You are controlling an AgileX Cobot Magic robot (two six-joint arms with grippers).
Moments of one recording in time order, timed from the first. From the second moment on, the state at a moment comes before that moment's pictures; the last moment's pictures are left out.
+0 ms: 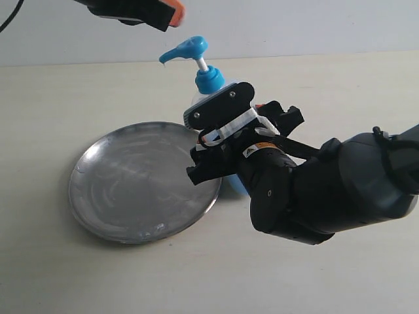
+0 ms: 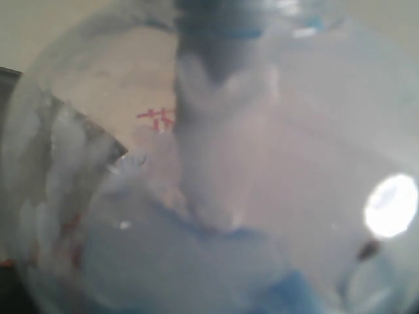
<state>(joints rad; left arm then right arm) -0.55 1.54 -1.35 -0.57 0.67 0.74 0.93 1.89 -0.75 1.02 -0.77 -0.88</state>
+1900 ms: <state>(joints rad) -0.54 1.60 -1.35 -0.63 0.68 0.86 0.93 1.89 -0.75 1.02 -0.77 -0.89</state>
